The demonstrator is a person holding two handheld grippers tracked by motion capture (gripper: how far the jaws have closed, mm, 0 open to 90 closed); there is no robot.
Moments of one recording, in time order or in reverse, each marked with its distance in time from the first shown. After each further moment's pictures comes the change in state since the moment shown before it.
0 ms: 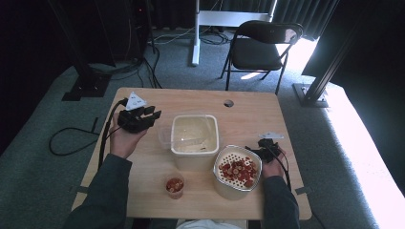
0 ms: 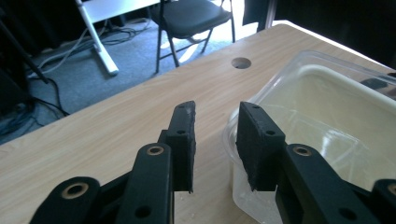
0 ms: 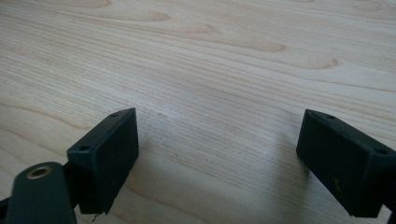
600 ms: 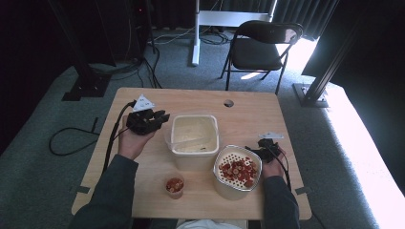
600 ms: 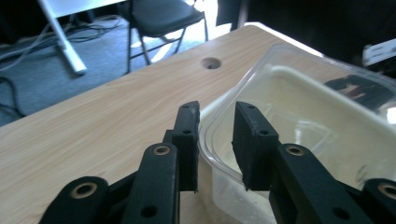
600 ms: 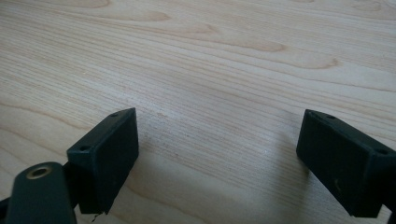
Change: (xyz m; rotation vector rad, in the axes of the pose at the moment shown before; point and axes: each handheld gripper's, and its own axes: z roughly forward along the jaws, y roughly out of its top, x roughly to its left) left arm -0.012 -0.003 0.015 0.003 -0.099 -0.018; right arm 0.000 0.000 0.000 0.000 0.000 0.001
